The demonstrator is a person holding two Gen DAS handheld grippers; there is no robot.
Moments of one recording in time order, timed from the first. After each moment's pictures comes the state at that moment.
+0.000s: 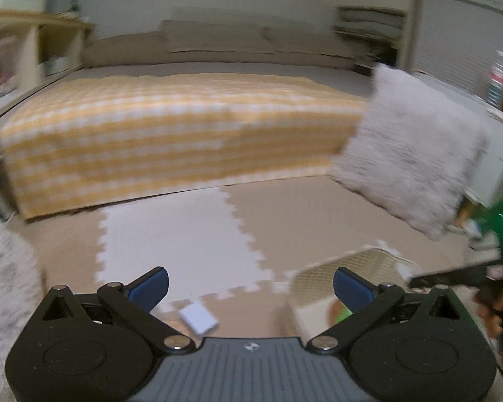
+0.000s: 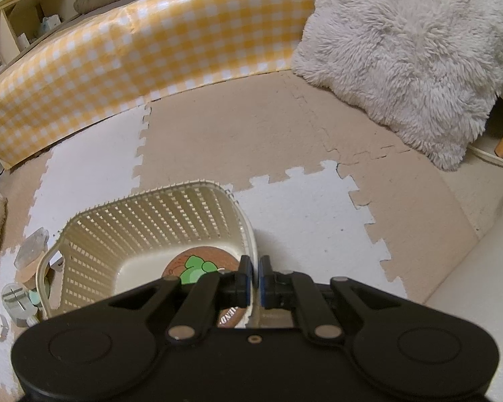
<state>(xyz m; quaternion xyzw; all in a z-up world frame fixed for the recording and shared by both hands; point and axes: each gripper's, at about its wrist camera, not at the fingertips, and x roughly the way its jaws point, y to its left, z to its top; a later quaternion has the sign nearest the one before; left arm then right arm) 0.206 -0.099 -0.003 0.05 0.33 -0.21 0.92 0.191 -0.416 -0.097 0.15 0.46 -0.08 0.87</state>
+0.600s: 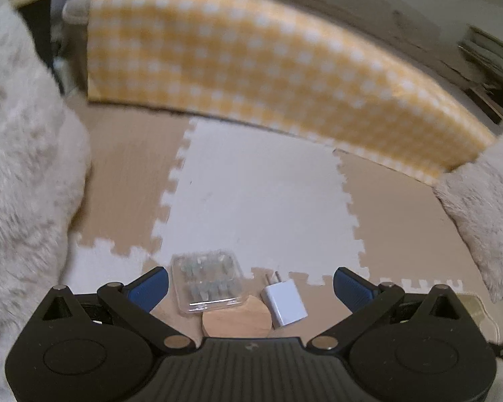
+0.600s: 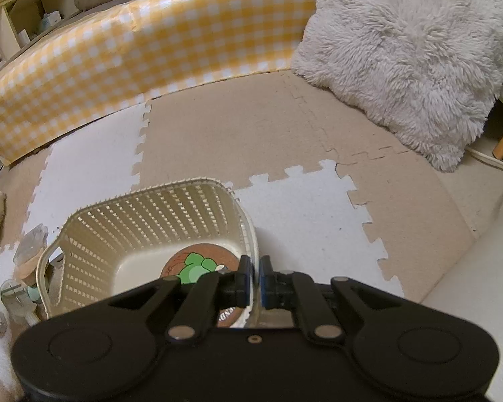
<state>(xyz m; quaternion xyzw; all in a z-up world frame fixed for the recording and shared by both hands) 0.297 -0.023 -0.071 -0.09 0.45 -0.06 0.89 0.190 -0.413 -0.095 0.14 0.47 -0.08 0.87</state>
